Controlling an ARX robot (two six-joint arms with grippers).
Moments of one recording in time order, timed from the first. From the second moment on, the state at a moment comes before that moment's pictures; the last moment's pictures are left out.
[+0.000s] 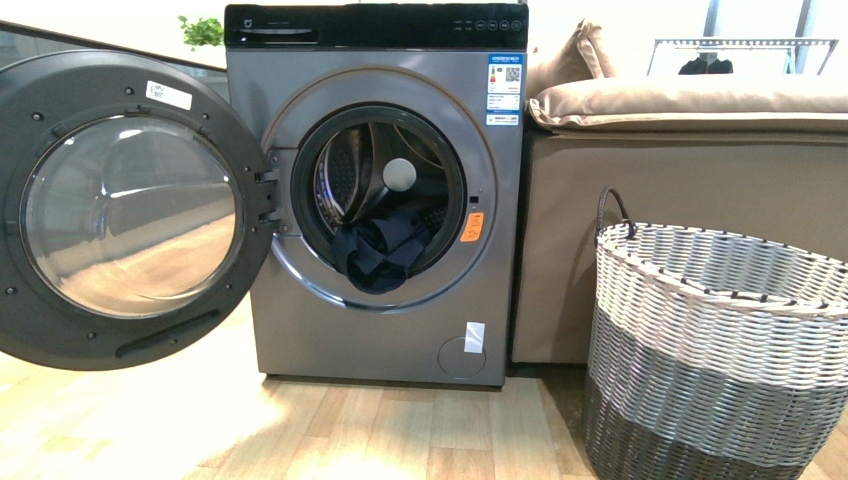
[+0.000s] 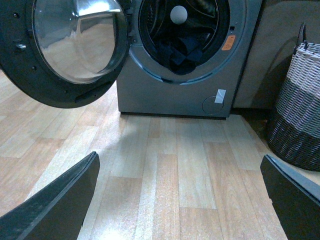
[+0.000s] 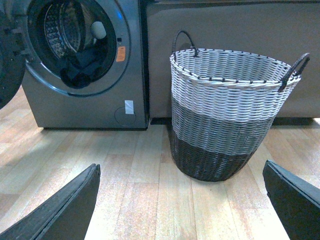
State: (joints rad) left arm 0.00 0.00 0.01 0.00 0.00 0.00; right arm 0.00 0.00 0.01 0.00 0.00 -0.01
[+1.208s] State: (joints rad) left arm 0.00 0.00 0.01 0.00 0.00 0.00; right arm 0.00 0.00 0.01 0.00 0.00 -0.01
